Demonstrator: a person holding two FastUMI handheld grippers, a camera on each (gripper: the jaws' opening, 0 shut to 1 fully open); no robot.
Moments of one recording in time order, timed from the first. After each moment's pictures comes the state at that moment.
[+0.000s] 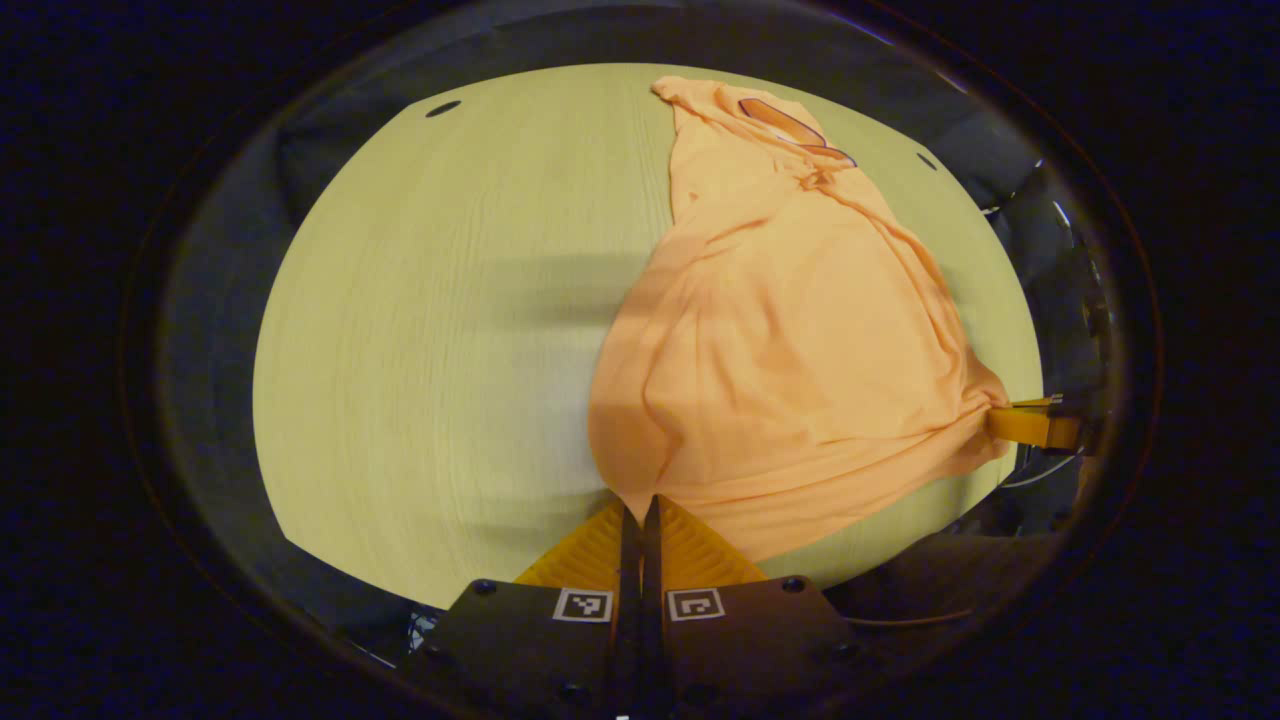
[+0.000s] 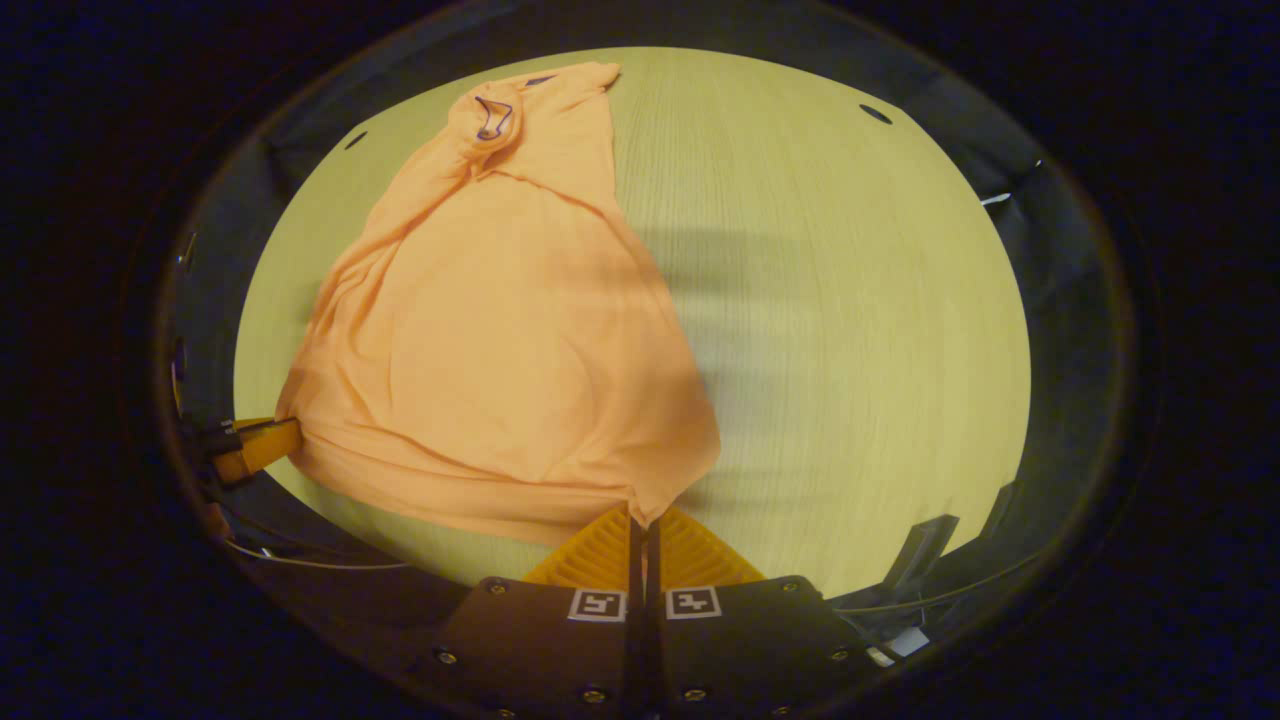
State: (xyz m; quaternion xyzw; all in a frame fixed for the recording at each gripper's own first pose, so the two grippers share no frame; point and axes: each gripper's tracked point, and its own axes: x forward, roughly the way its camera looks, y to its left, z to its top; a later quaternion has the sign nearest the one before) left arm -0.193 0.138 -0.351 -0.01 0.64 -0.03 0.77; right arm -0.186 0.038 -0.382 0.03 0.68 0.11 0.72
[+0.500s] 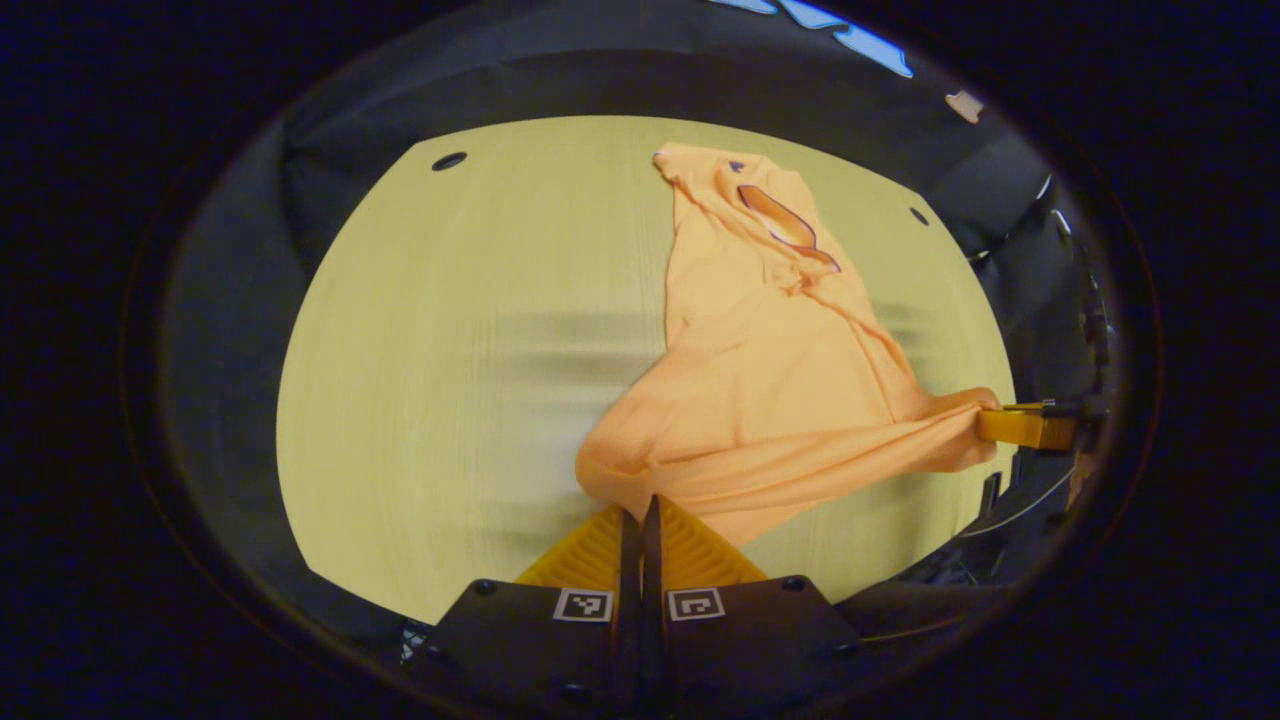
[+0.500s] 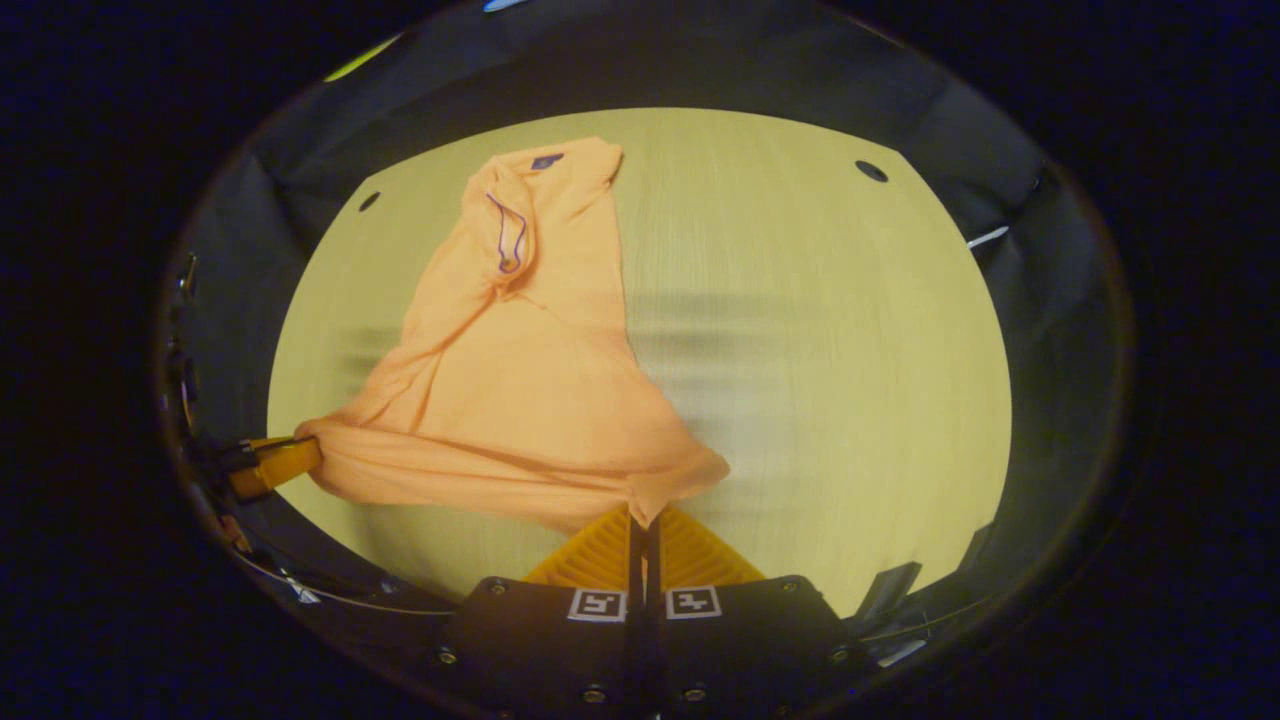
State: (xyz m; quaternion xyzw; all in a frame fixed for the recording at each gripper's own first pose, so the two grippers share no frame) left arm -0.111 0.134 -0.293 -0.03 0.58 -0.04 0.81; right arm -0.097 0.041 -0.326 0.05 0.62 0.12 0.78
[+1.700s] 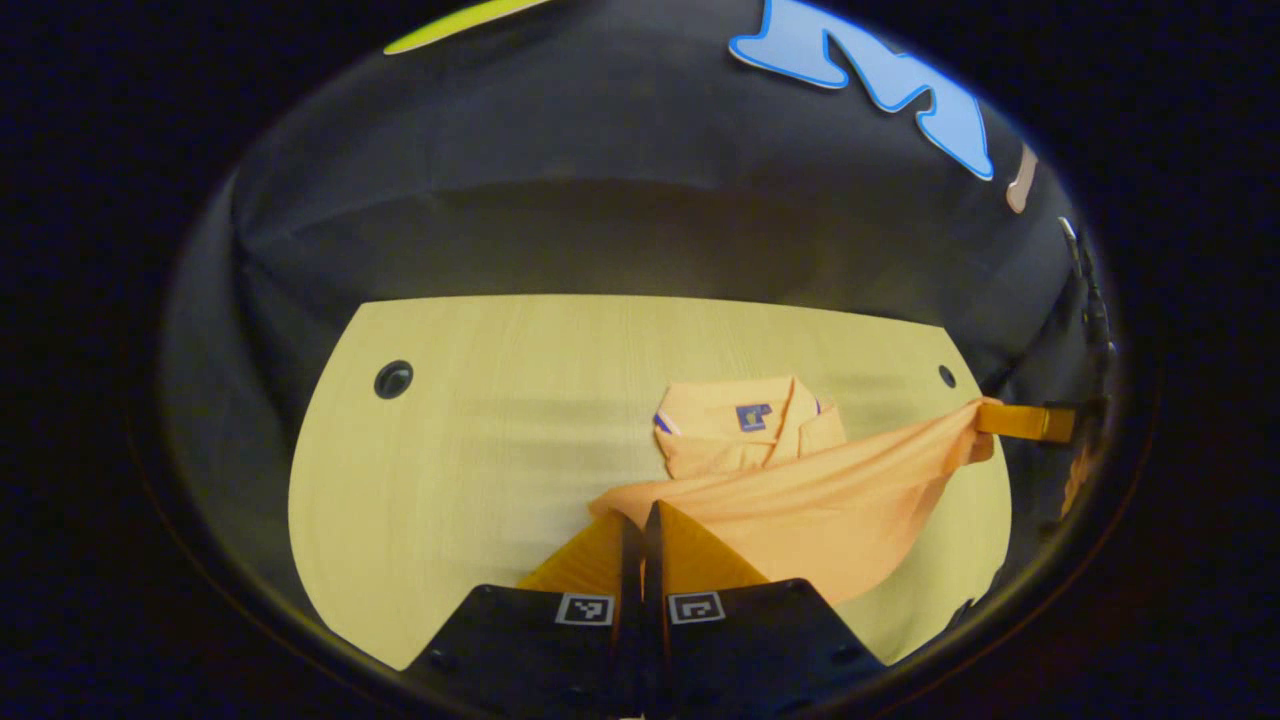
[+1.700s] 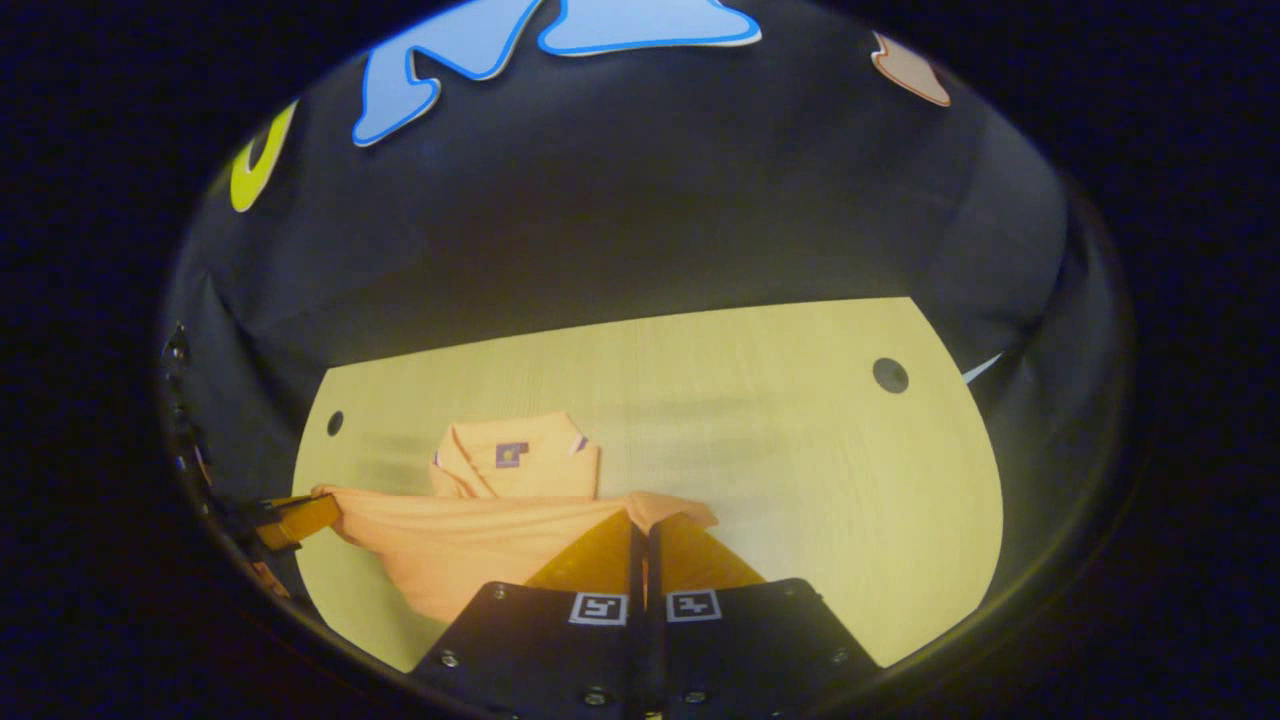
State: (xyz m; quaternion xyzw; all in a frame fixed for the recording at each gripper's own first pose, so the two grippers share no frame) left arm 0.207 0.121 -0.244 -0.03 0.44 -0.06 0.89; right arm 0.192 0.038 -0.272 0.12 0.46 0.05 0.88
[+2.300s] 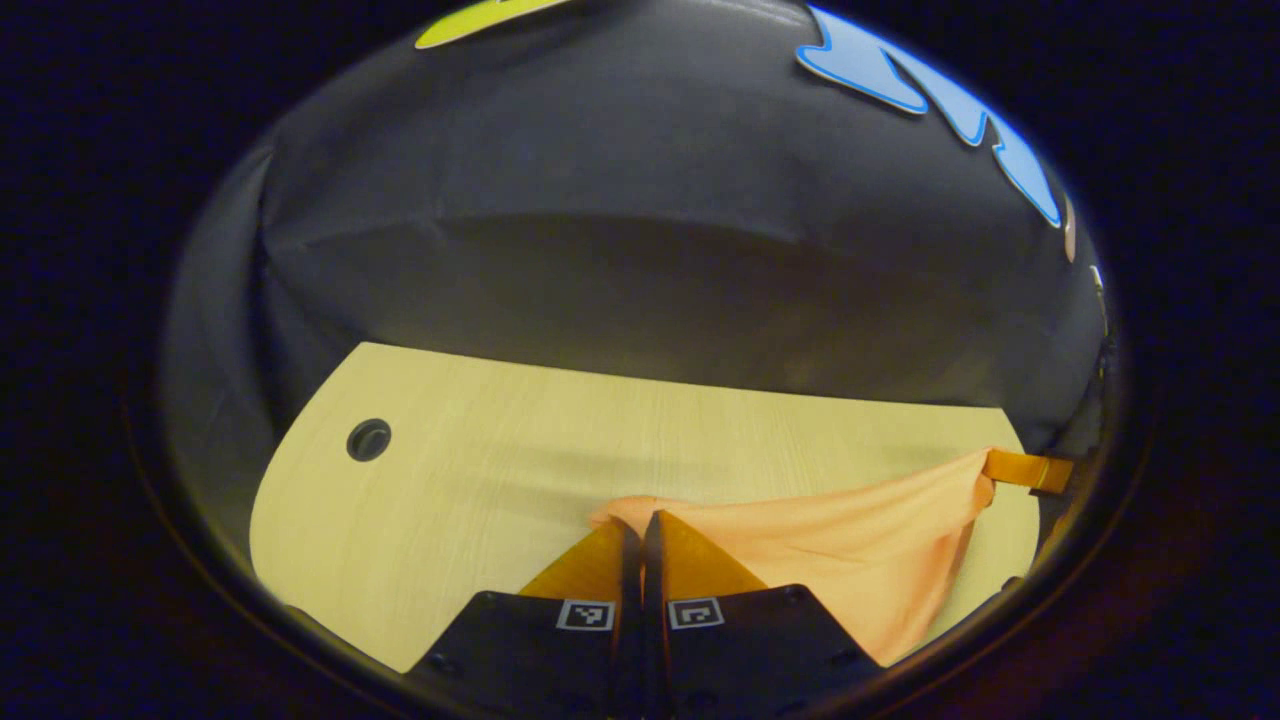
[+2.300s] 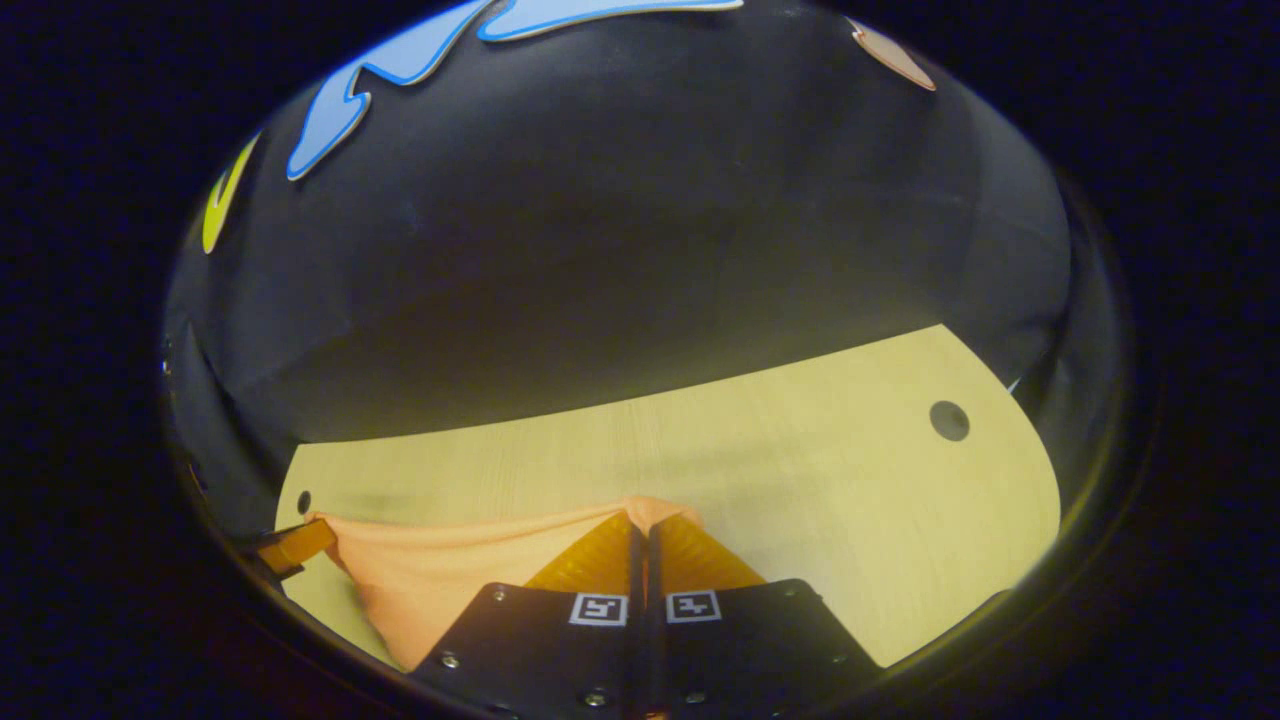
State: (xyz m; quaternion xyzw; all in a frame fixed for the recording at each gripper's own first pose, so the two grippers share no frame) left arm 0.324 0.126 -0.297 -0.06 0.34 0.01 0.94; right arm 0.293 0.056 -0.333 0.16 0.36 0.02 0.92
